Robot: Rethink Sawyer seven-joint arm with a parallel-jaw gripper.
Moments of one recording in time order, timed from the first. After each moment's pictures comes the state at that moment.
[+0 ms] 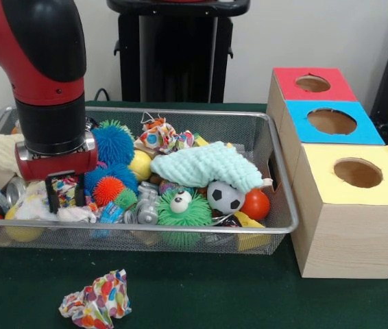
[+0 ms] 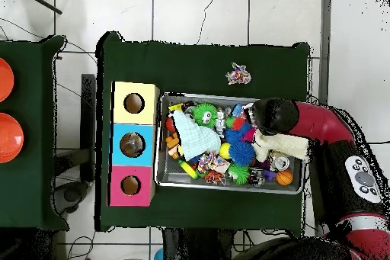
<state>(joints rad) -0.67 -0.41 0.29 1.31 -0.43 0.68 1.17</state>
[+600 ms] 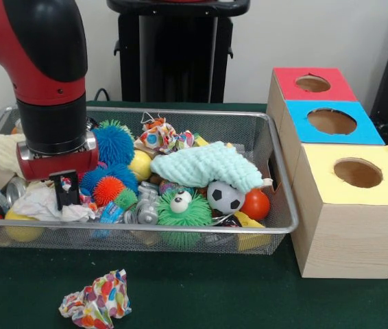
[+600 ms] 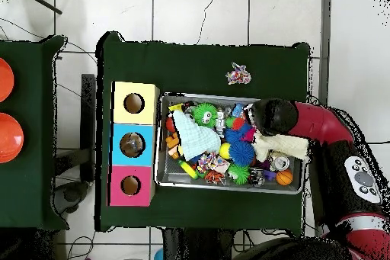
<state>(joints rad) -0.67 -0.41 0.29 1.32 -0.43 0.68 1.17</state>
